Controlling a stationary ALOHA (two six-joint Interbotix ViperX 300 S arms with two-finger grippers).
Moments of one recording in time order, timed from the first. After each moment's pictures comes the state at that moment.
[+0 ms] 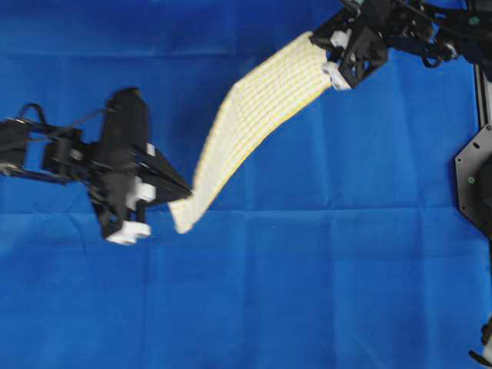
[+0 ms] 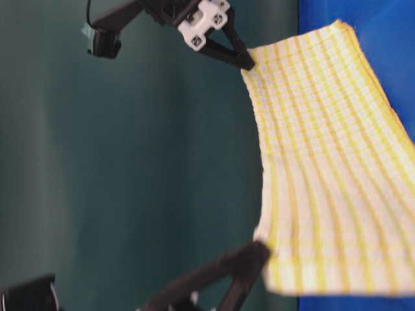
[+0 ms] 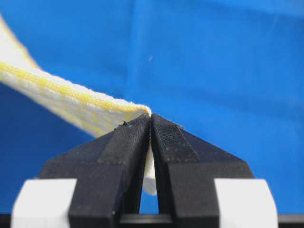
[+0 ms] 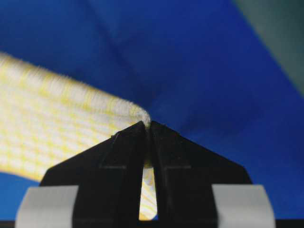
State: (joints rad) left arm -0.11 -0.21 0.72 -0.05 0.11 -0.23; right arm -0.56 -0.20 0.76 0.01 0.13 0.17
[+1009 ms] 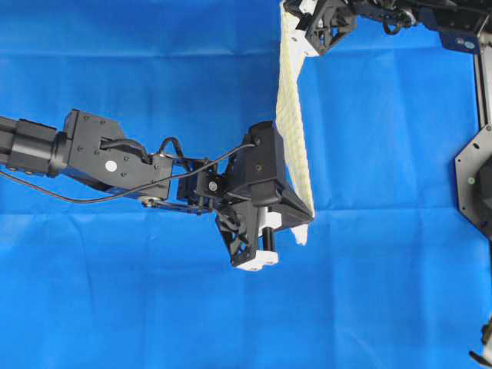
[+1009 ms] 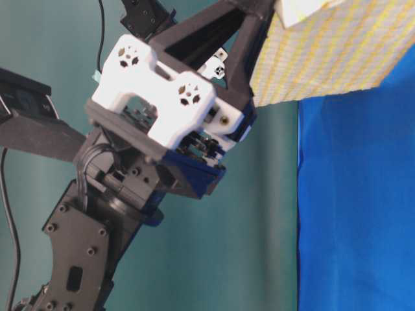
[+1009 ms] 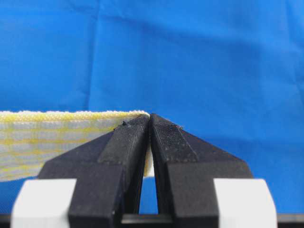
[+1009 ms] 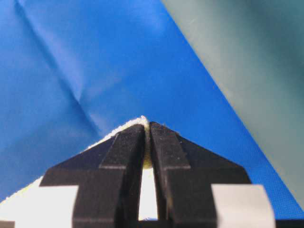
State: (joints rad) left arm -0.14 0.23 0.26 -0.05 0.00 -0.21; right arm -0.60 -0.03 0.58 -0.07 0.12 0.17
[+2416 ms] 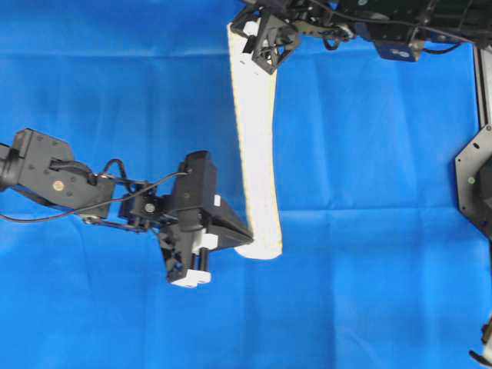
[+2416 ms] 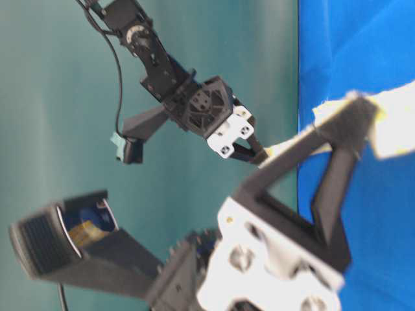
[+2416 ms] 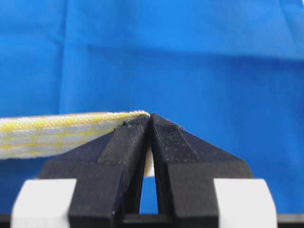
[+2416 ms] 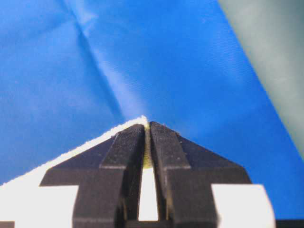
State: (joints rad) left arm -0.21 0.12 0.60 -0.06 -0.23 -0.22; right arm -0.47 0.20 0.38 -0.07 0.12 0.17
